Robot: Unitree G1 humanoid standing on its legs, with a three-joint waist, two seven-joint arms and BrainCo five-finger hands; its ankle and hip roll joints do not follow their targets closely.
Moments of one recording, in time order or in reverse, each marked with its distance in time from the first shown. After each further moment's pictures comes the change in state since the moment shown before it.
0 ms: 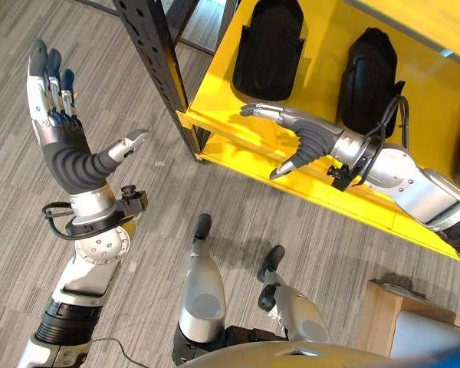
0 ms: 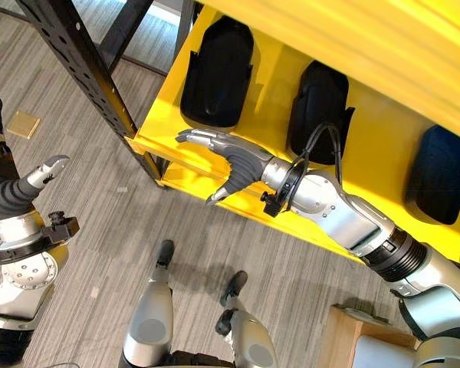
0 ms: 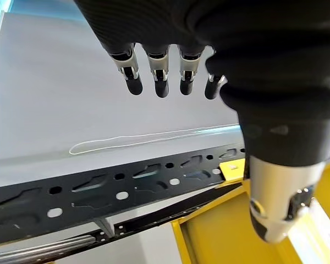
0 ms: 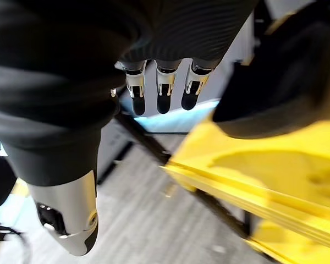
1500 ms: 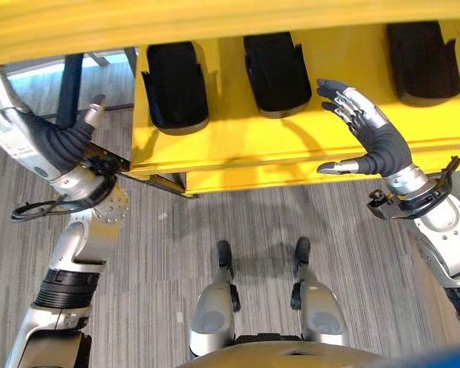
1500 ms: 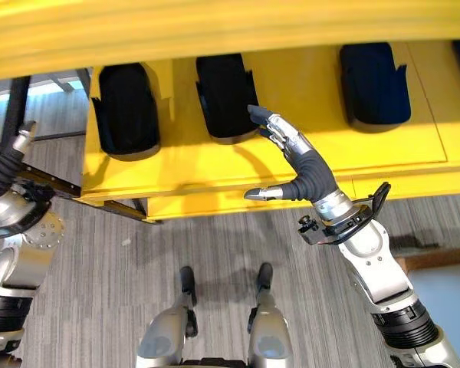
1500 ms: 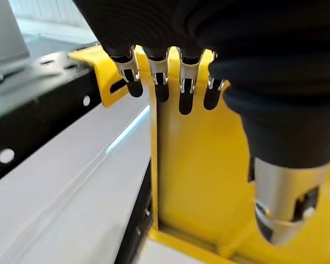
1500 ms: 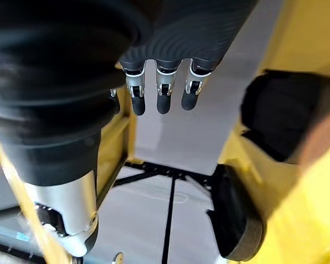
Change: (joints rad) left arm -0.045 -0.016 0.024 0.074 0.617 0.472 0.418; right arm 0.612 0.184 -0.530 -0.217 0.264 -0.221 0.004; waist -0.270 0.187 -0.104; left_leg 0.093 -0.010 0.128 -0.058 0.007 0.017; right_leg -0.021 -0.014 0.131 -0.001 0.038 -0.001
